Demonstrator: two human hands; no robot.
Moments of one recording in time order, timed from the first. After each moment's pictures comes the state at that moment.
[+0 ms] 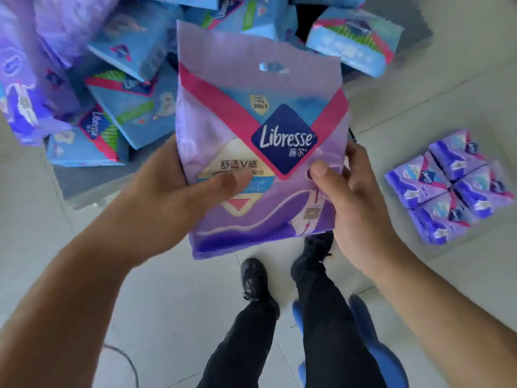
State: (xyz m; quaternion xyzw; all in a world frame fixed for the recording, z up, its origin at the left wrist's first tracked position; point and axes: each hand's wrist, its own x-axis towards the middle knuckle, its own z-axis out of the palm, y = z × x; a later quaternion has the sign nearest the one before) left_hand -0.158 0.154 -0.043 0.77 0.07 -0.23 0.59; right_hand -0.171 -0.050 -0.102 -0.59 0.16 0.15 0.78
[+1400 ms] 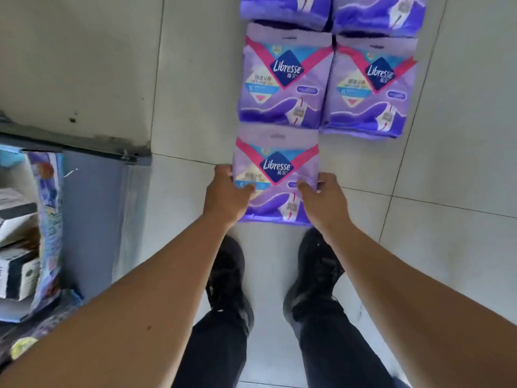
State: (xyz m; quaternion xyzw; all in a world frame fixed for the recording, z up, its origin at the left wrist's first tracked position) left_hand -0.074 -0.286 -0.603 0.84 -0.08 -0.49 0.20; right_hand -0.227 -0.380 -0.601 -0.55 0.68 0.08 0.48
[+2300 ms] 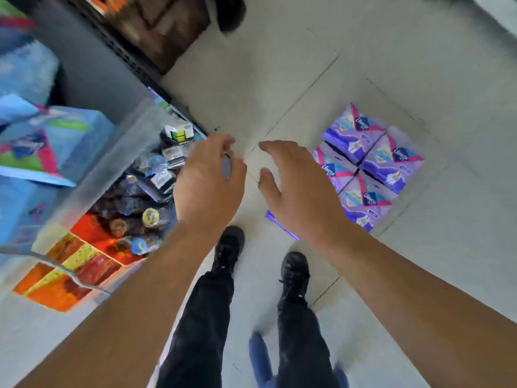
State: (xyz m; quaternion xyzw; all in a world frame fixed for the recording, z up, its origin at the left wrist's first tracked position) left_hand -0.047 -0.256 -0.181 0.95 -0.05 -0.06 0.30; right_hand -0.096 -0.384 -0.191 -0.93 0.08 0.02 0.37
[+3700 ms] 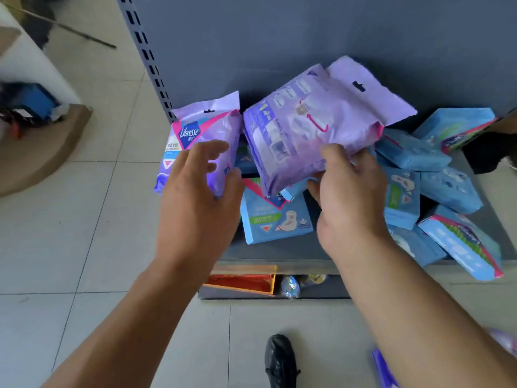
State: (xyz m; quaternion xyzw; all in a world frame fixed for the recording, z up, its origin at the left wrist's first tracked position) left_hand -0.110 0.283 -0.056 0.84 0.27 0.23 0.42; right_hand -0.021 0.157 -0.054 -0.69 0.12 0.05 0.71
